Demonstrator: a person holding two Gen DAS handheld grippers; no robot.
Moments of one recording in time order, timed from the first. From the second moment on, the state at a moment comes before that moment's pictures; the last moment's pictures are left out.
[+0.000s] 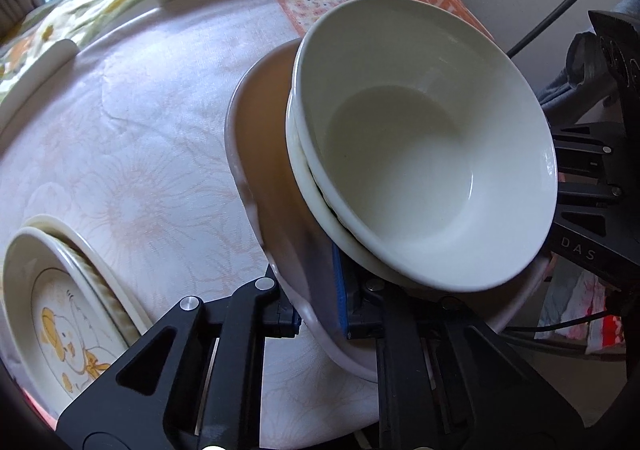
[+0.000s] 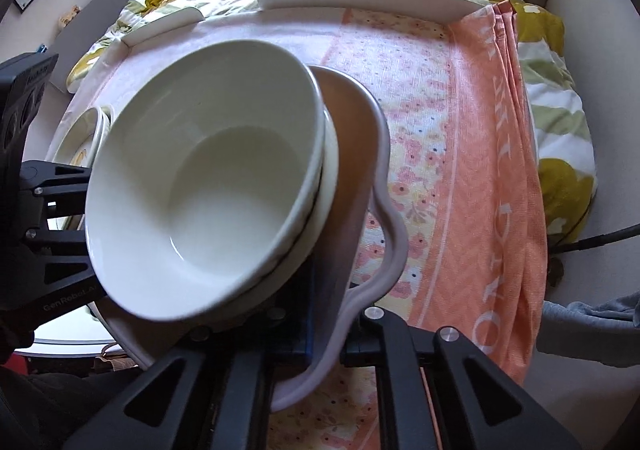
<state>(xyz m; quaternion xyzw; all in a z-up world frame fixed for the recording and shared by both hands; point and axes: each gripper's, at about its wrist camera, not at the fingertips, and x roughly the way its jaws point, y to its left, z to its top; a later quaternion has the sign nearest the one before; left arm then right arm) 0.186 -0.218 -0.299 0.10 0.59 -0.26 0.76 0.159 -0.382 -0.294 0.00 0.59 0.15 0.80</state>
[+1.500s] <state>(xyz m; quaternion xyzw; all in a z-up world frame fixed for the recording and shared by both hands) 0.171 0.032 -0.258 0.07 0.58 -0.20 0.79 0.153 -0.145 -0.256 0.05 0.57 0.15 0.80</state>
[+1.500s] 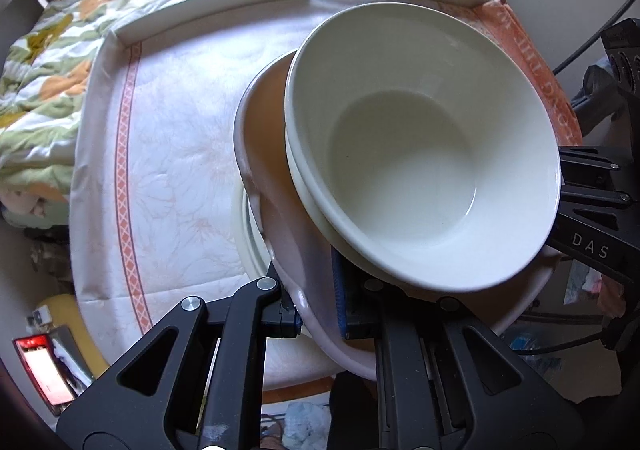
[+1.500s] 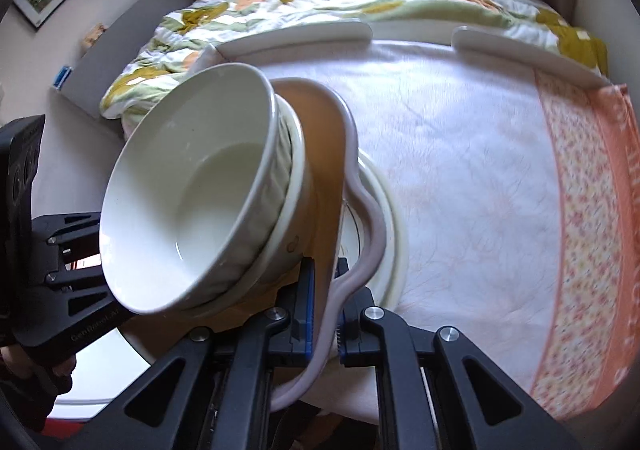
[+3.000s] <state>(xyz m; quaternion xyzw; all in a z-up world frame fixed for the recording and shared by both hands) 0.153 0.050 -0.214 0.09 0.57 -0.18 0.80 0.120 -0.161 -0.224 0.09 0.56 0.07 0.82</state>
